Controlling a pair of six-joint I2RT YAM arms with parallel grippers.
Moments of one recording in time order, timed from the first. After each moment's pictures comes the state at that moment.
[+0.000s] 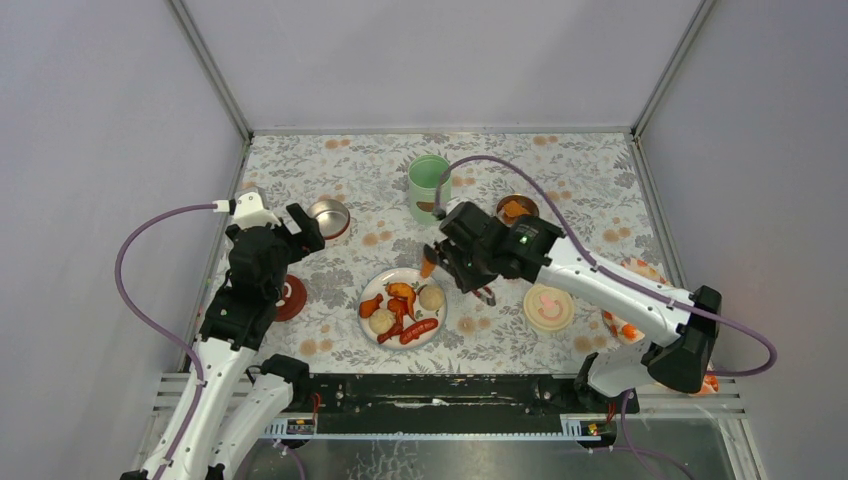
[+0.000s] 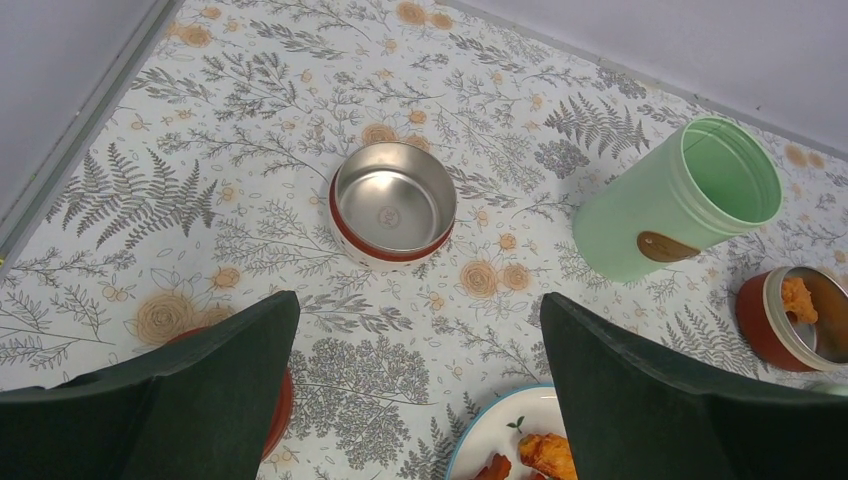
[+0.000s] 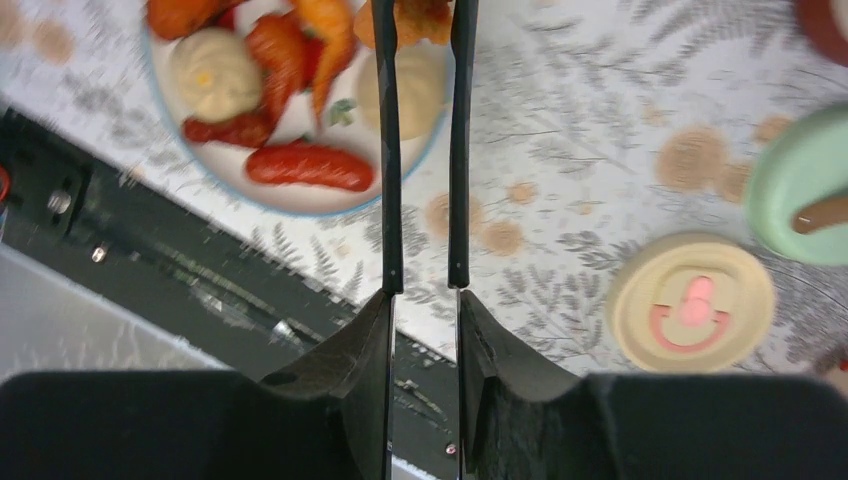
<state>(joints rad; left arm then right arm) -0.25 0.63 0.78 -0.45 -0.35 -0.38 1.05 1.44 1.42 -1.04 0.15 0.43</state>
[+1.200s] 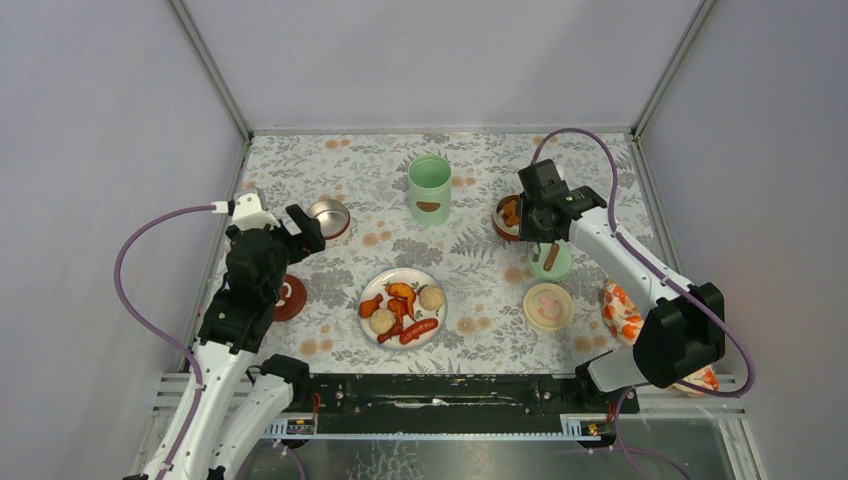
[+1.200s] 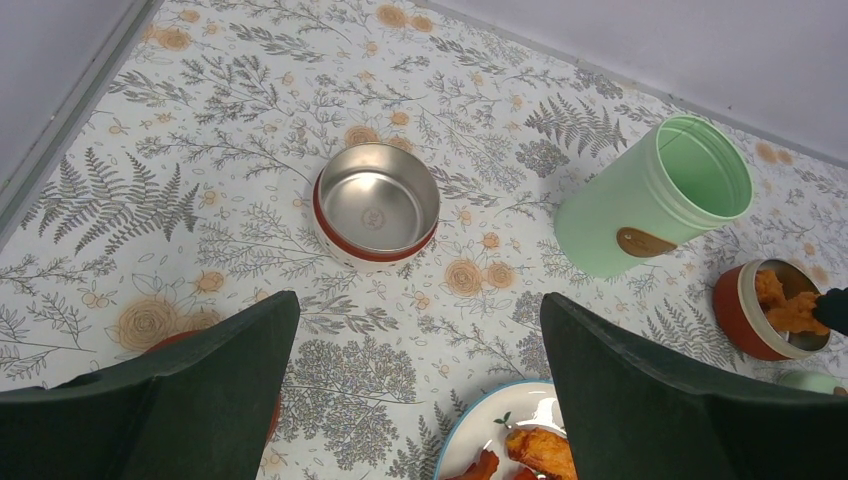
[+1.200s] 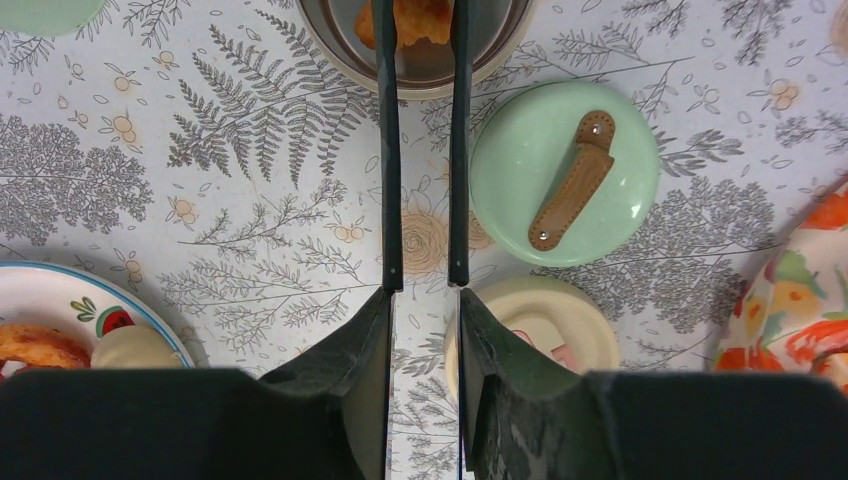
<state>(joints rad) -0.25 0.62 0.77 -0.45 -0.31 -0.39 0.42 1.44 1.22 -0.84 0.23 0.43</state>
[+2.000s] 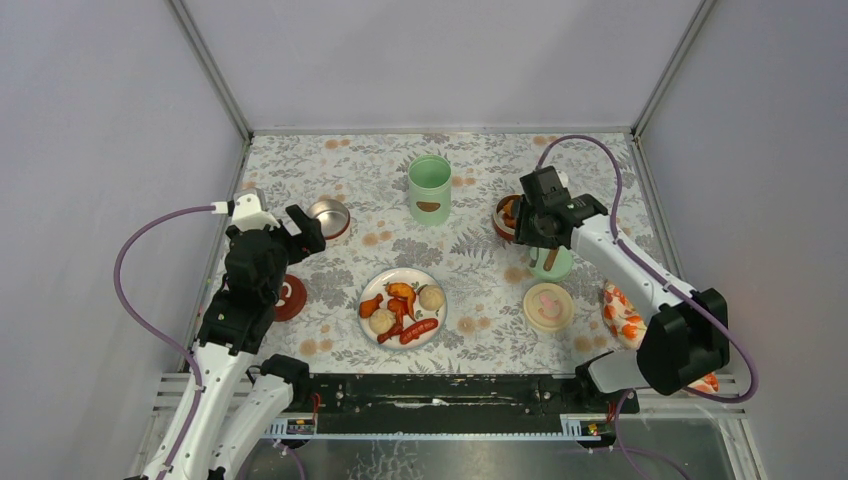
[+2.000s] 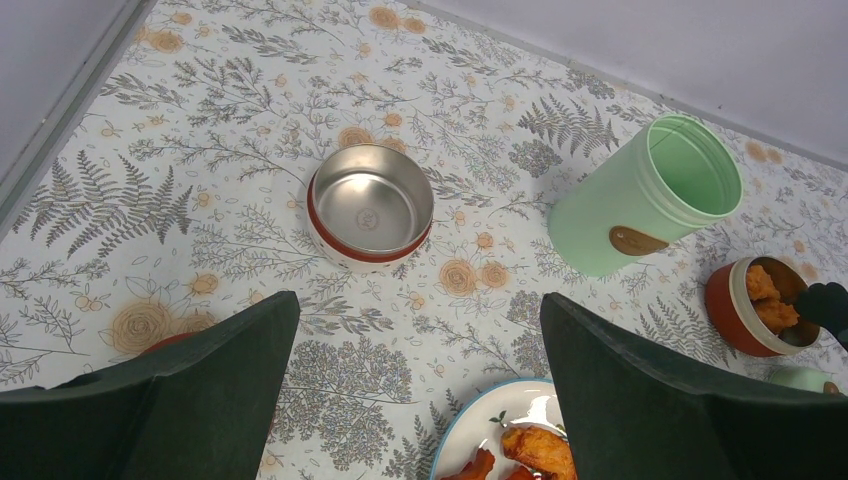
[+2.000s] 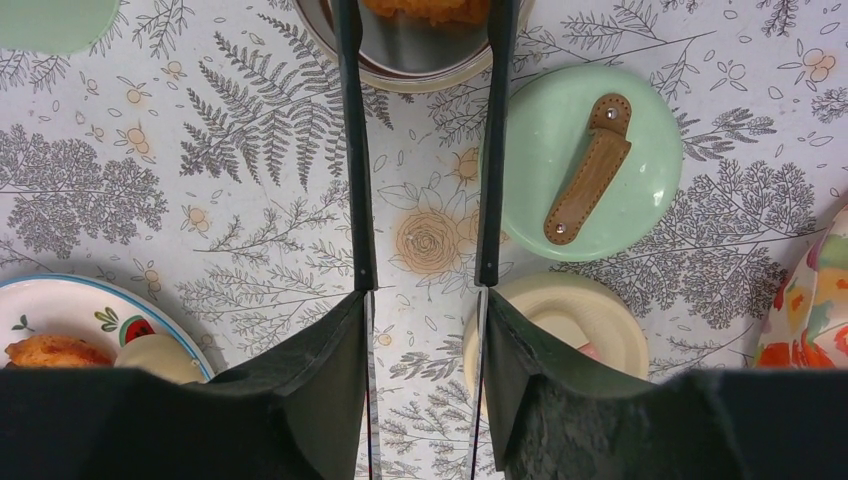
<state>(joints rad) -0.25 0.61 0.77 -0.44 -0.30 -0.39 0.42 1.41 1.14 -0.77 0.21 0.52</state>
